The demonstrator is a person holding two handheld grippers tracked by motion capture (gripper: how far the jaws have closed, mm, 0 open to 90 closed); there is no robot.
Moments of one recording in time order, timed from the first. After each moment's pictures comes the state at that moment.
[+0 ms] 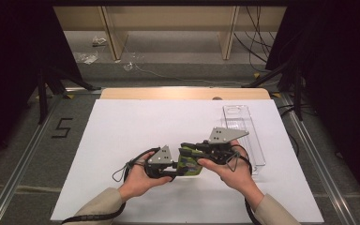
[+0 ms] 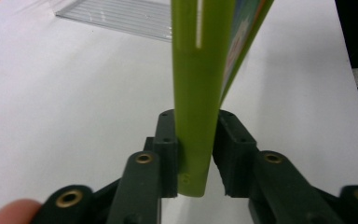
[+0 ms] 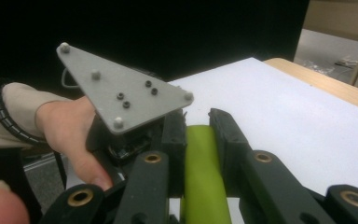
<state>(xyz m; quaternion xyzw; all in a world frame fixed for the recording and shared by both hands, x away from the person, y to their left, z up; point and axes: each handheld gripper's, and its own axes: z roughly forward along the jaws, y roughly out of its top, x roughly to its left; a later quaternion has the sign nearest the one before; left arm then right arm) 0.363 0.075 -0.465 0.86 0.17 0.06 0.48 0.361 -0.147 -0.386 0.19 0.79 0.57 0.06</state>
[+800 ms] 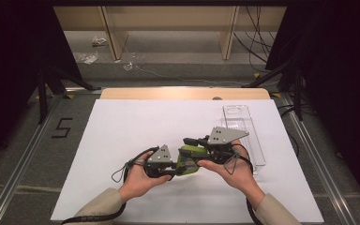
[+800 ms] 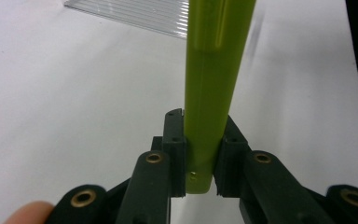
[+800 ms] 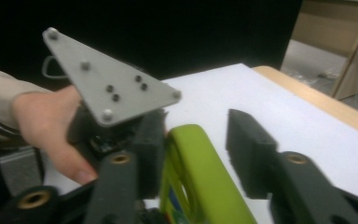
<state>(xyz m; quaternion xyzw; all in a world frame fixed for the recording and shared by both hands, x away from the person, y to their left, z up) 0.362 0.077 -0.461 0.86 0.20 0.06 0.47 0.364 -0.148 -0.383 0.17 0.80 0.57 0.11</state>
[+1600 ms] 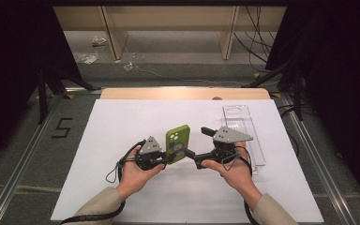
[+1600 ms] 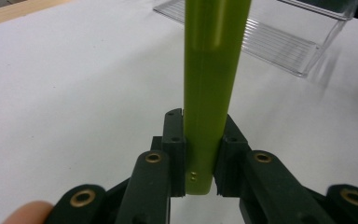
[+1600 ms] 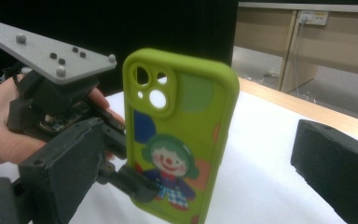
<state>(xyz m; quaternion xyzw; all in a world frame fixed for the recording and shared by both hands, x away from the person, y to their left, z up) 0.374 0.099 -0.459 0.81 0.32 0.12 0.48 0.372 -0.157 -0.407 0.27 0.75 0.58 0.16</state>
